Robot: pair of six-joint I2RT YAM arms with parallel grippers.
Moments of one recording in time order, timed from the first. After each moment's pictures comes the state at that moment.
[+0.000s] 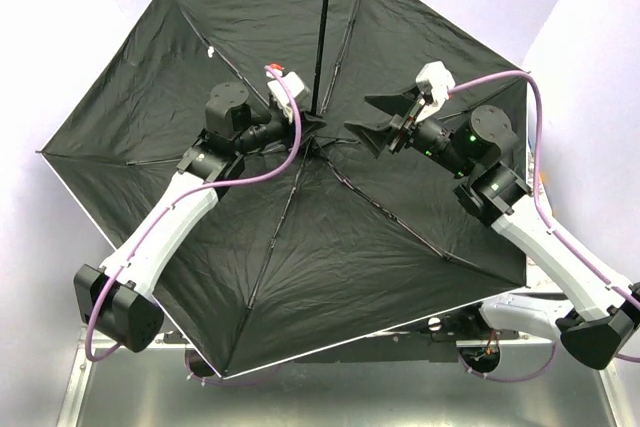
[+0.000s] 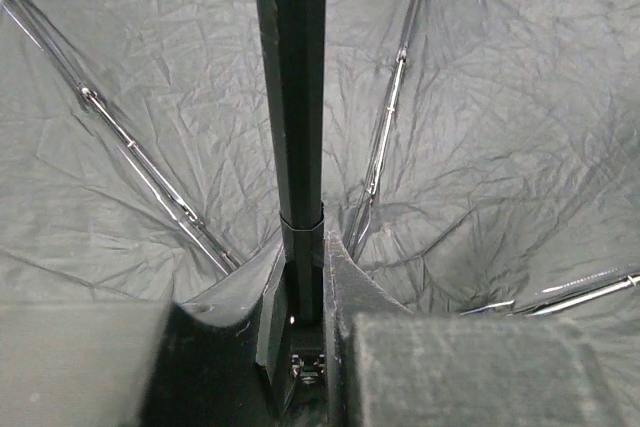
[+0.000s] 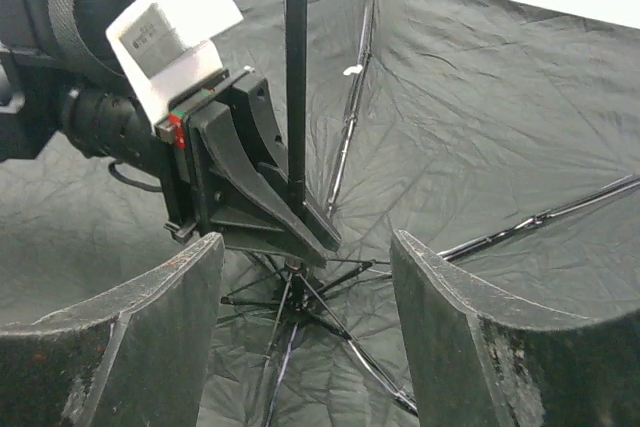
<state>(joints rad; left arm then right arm) -0.46 1.26 1.26 -0.11 0.57 0.09 0.65 1.12 1.20 0.15 -0.33 0.03</state>
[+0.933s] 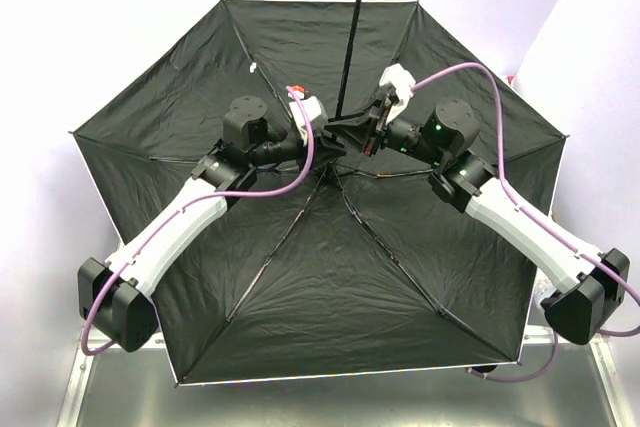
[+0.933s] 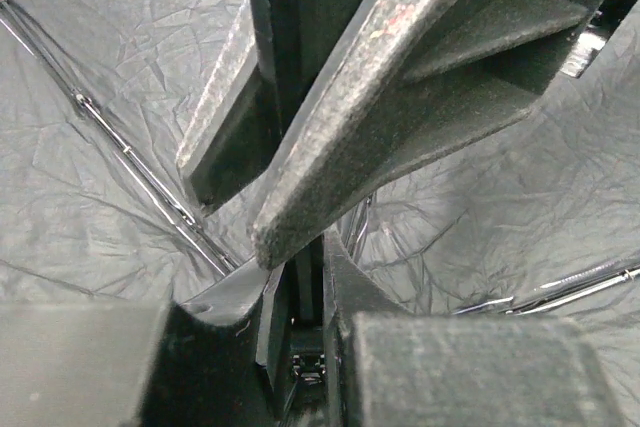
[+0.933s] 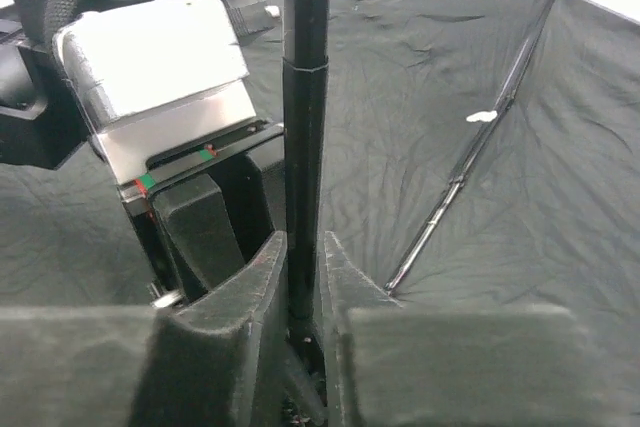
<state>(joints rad) -0.56 1.26 1.17 -0.04 0.73 0.08 0.66 1.27 1.20 0.25 -0.50 0.05</state>
